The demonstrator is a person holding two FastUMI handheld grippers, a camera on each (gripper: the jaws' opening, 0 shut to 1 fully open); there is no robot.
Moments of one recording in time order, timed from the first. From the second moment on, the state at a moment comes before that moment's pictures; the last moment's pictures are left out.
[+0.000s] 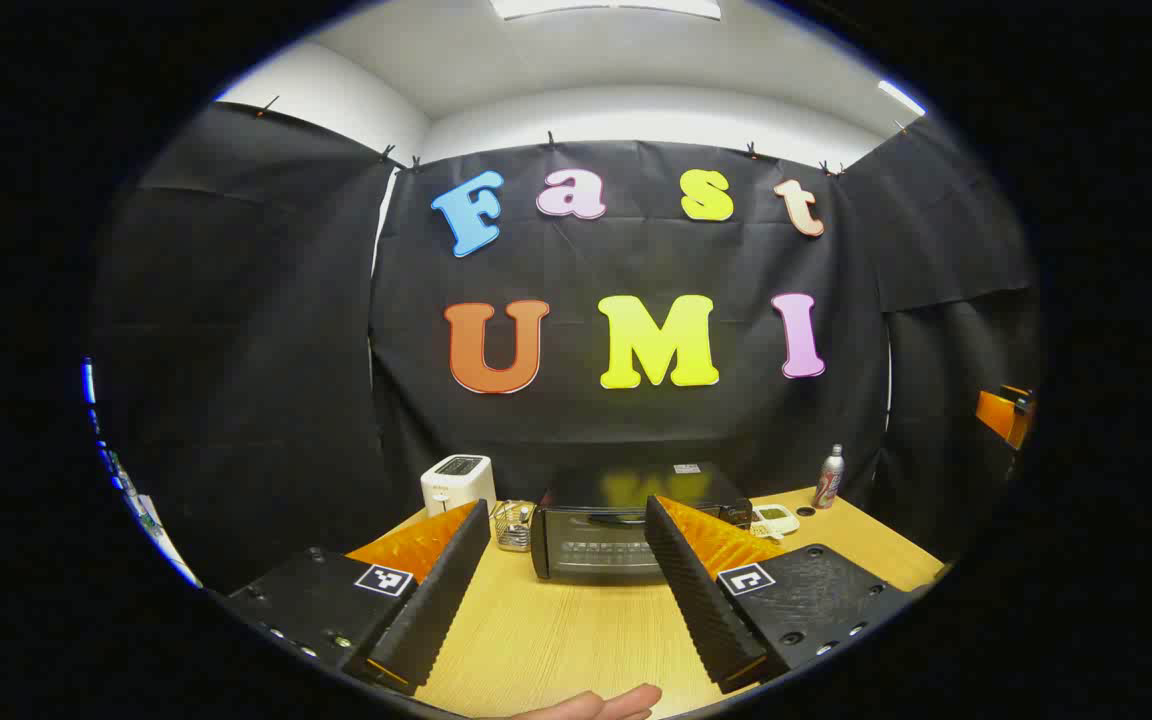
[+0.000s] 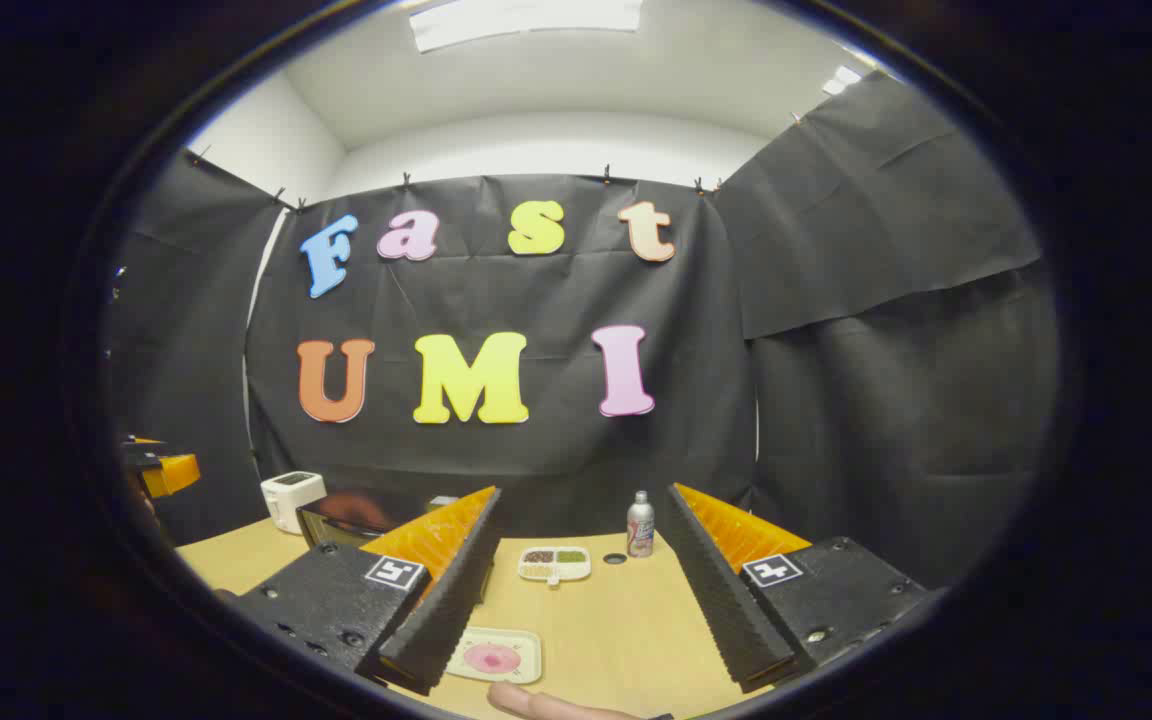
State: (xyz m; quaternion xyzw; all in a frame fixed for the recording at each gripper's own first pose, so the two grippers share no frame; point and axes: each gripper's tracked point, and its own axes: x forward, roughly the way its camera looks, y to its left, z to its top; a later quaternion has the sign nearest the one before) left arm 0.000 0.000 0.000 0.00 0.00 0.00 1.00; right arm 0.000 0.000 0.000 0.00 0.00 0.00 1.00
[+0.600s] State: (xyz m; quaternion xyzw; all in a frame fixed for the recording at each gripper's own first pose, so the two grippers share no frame) left arm 0.024 0.001 0.010 -0.01 -0.01 0.01 1.00; right arm 0.022 -0.009 0.003 0.02 -0.02 0.00 1.00
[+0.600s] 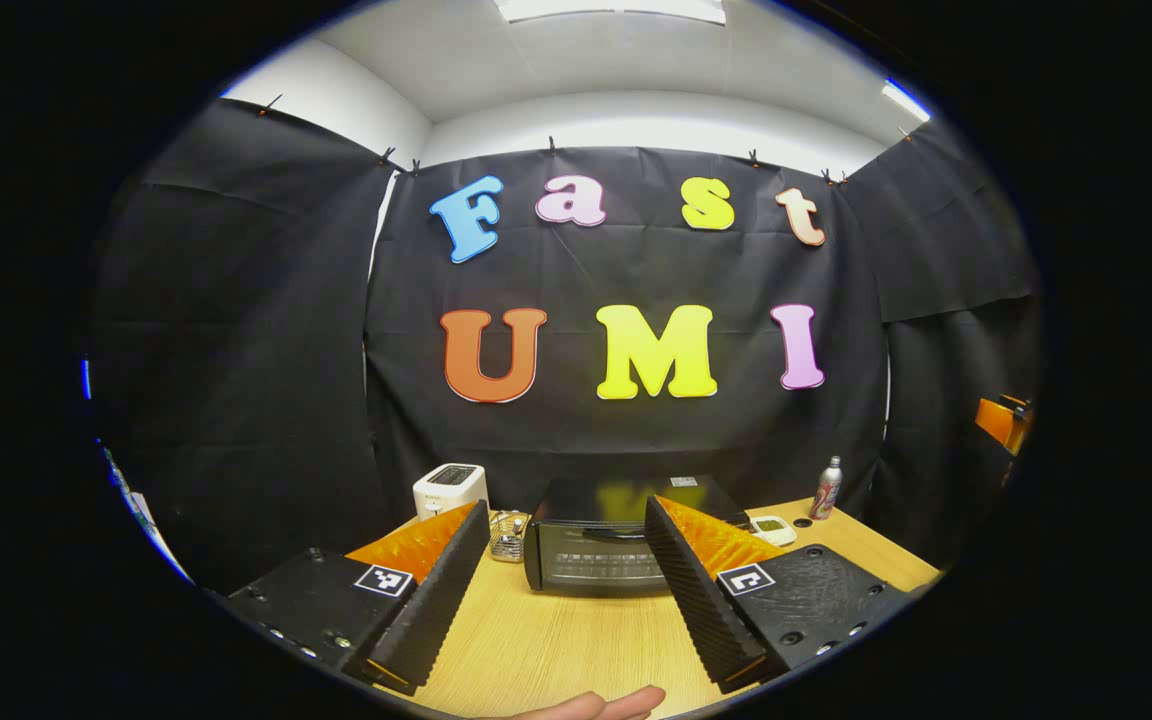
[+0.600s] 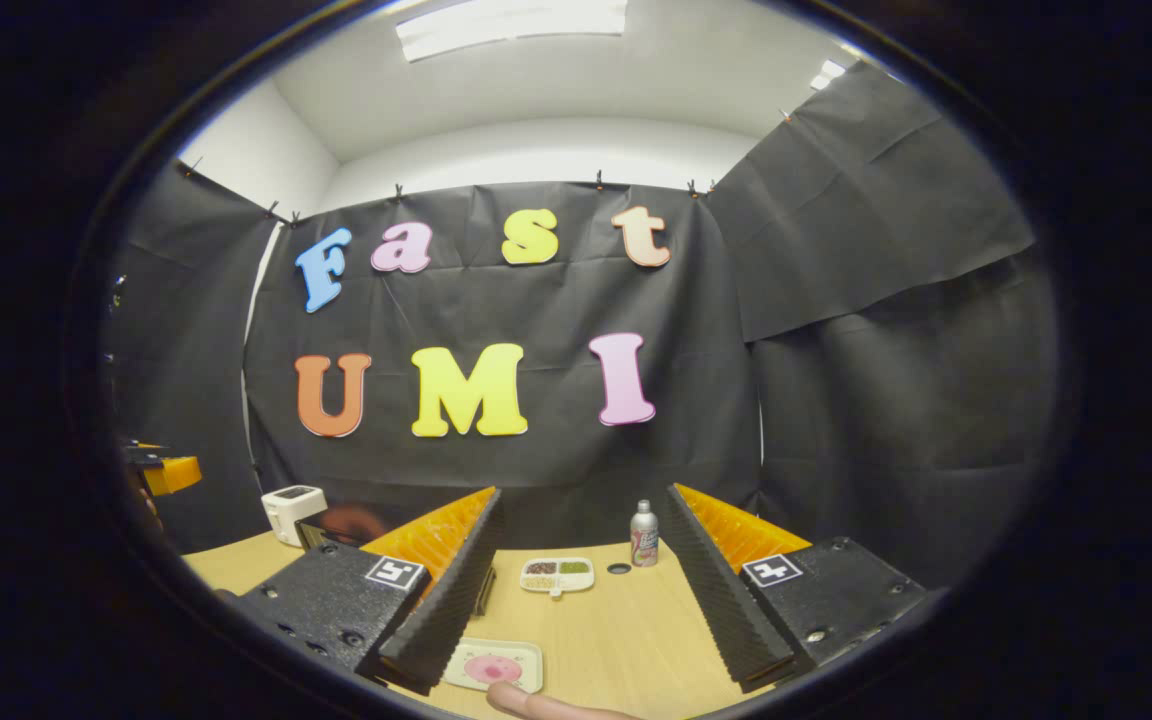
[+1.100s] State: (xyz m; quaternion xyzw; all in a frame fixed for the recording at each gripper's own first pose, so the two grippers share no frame) left arm 0.160 -0.053 -0.037 -0.04 0.07 -0.05 1.00; right arm 0.072 -0.012 0.008 0.00 -0.02 0.00 1.00
